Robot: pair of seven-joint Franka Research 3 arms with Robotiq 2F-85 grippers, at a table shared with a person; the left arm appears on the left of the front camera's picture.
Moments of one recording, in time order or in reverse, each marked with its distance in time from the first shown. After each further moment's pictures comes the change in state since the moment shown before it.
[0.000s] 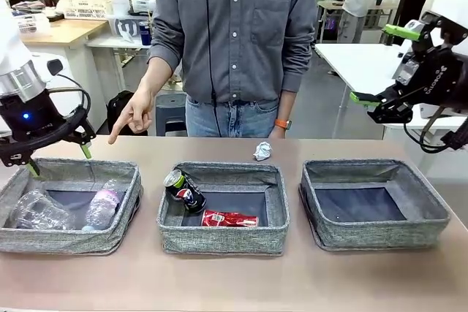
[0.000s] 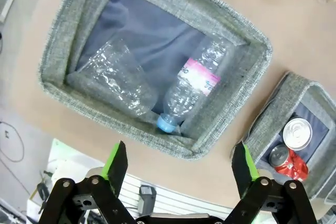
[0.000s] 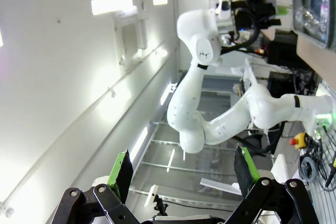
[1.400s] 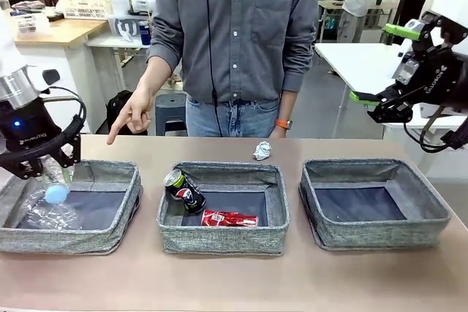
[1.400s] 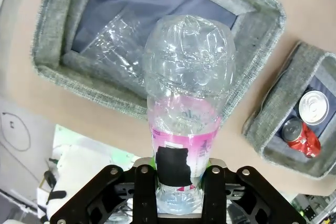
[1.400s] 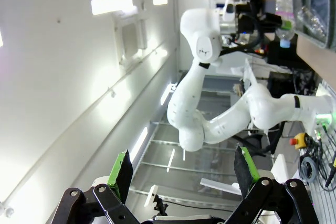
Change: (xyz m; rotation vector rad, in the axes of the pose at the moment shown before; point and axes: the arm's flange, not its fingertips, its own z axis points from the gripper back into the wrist) left arm -0.006 0.009 -0.011 -0.006 0.133 -0.052; right arm 0.000 0.000 0.000 0.000 0.000 0.000
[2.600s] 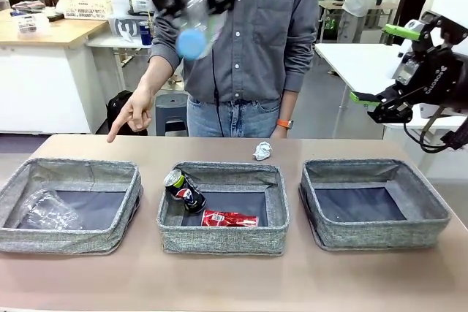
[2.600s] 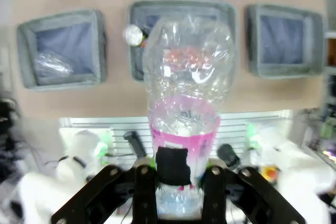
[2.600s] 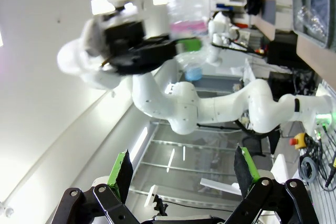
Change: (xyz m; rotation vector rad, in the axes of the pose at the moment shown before) left arm -0.124 -0.261 0.230 0.002 -0.045 -0.469; right arm 0.000 0.000 0.000 0.000 0.000 0.000
